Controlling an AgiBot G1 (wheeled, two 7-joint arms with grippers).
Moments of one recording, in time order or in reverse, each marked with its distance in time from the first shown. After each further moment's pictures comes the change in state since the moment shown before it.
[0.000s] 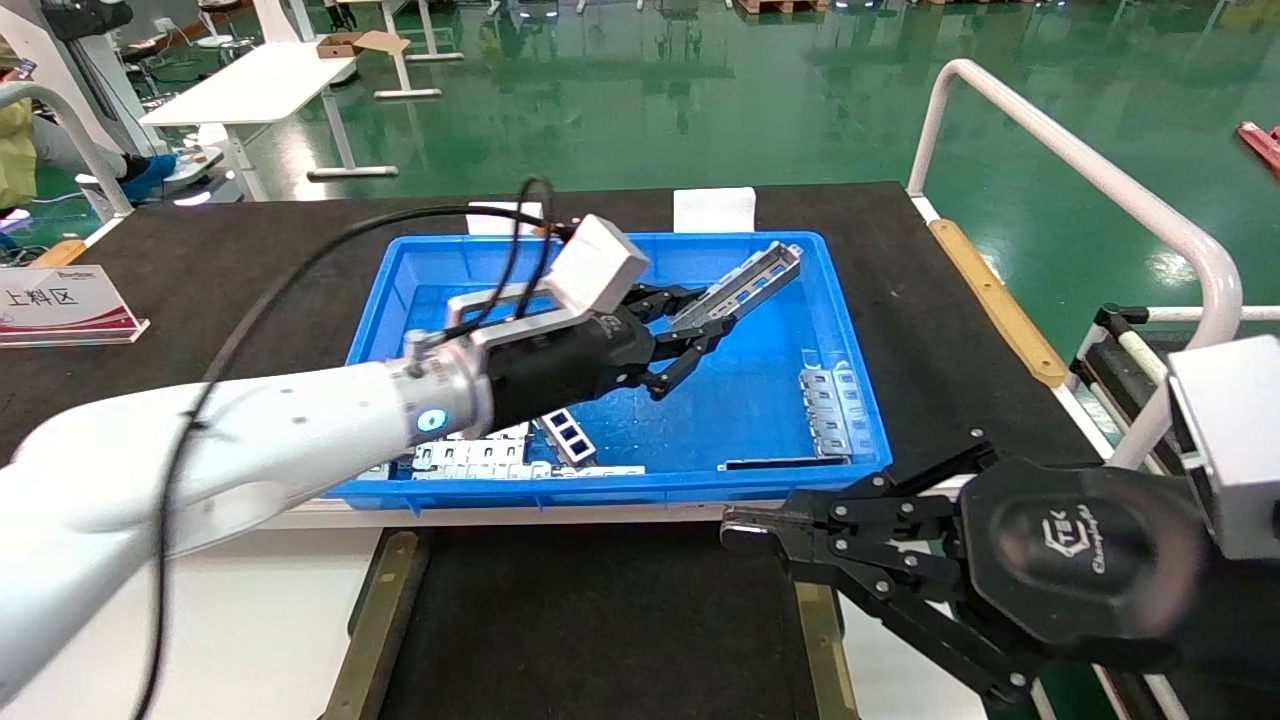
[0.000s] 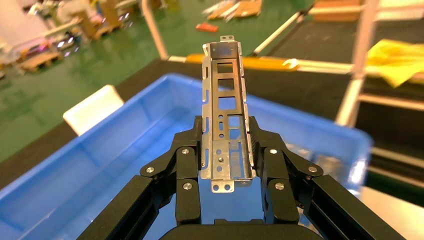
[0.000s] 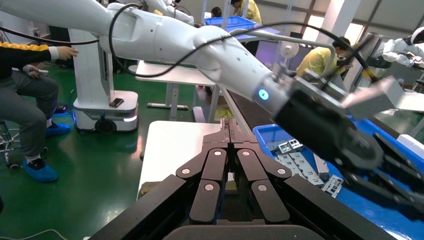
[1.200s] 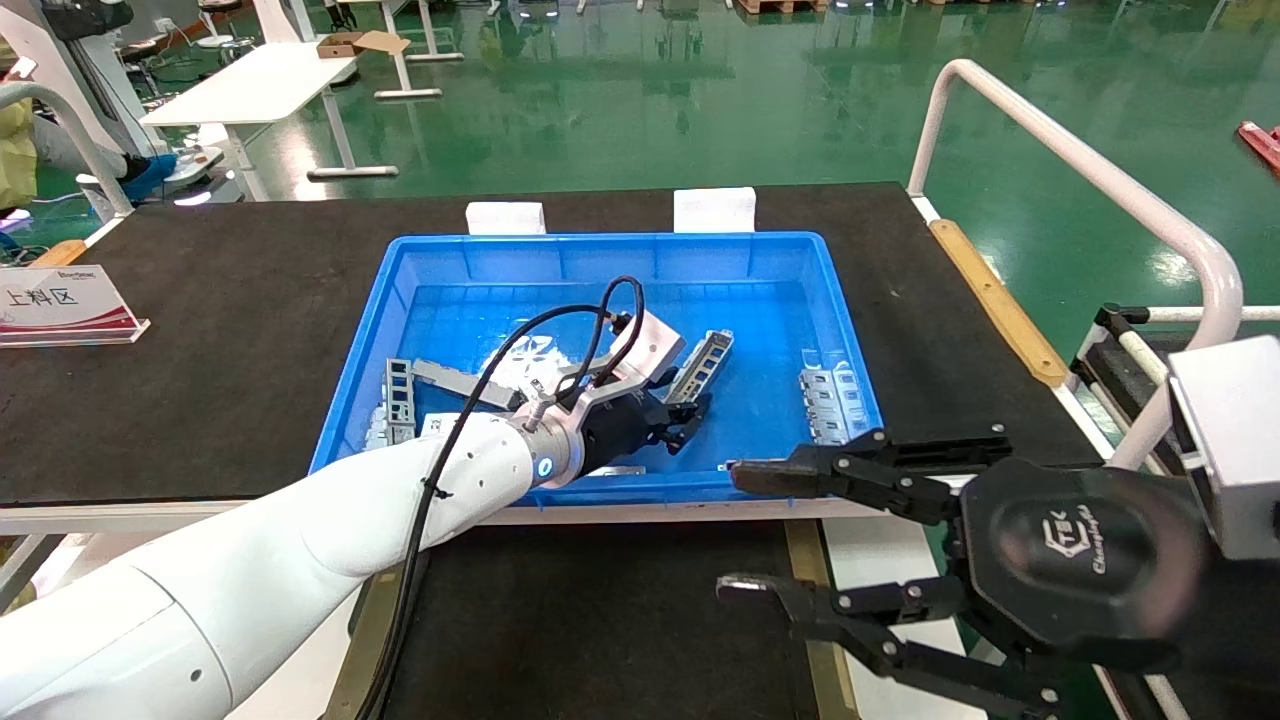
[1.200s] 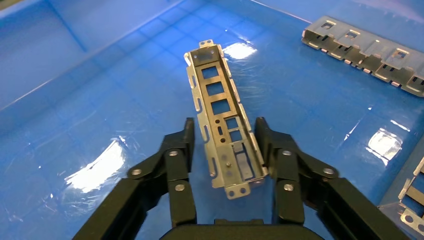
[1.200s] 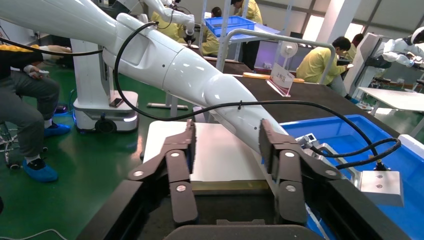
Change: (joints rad) left arm -0.034 0.294 0.302 0.377 0.279 -0.285 -0.385; right arm 0.000 0.000 0.001 0.000 -0.001 0.000 0.000
